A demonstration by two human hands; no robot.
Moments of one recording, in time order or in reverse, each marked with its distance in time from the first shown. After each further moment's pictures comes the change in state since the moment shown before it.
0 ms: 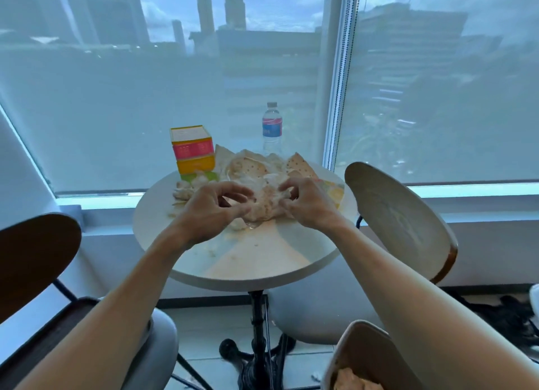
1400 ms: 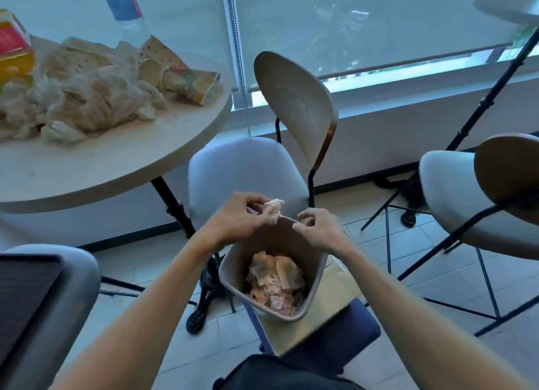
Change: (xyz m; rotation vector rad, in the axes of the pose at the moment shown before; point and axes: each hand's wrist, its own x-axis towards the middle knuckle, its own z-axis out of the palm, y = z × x) left_hand -0.072 0.033 0.279 -0.069 -0.474 -0.293; right_hand -0.237 0.248 -0.029 0.058 -0.124 0.629
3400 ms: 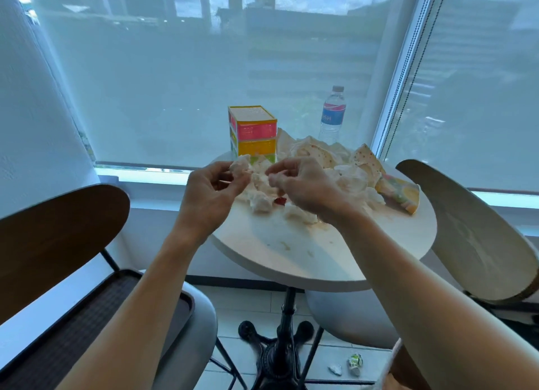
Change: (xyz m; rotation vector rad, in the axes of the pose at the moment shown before) left_hand -0.095 -0.084 -0.349 -0.308 0.839 0.348; right_hand -0.004 -0.446 0.112 0.225 -0.191 -0.592
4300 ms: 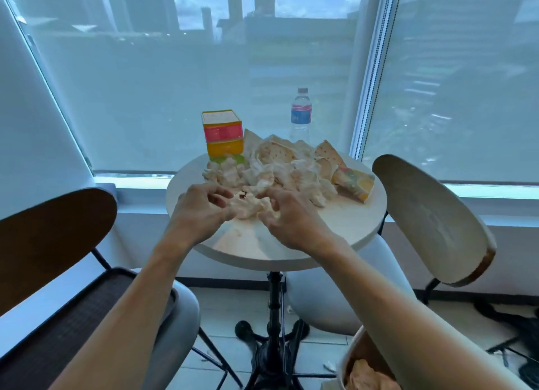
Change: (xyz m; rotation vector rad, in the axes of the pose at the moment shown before) left_hand -0.043 0.023 0.049 0.593 -0.082 -0.152; right_hand -0.068 0.056 -0.039 -0.449 0.021 -0.204
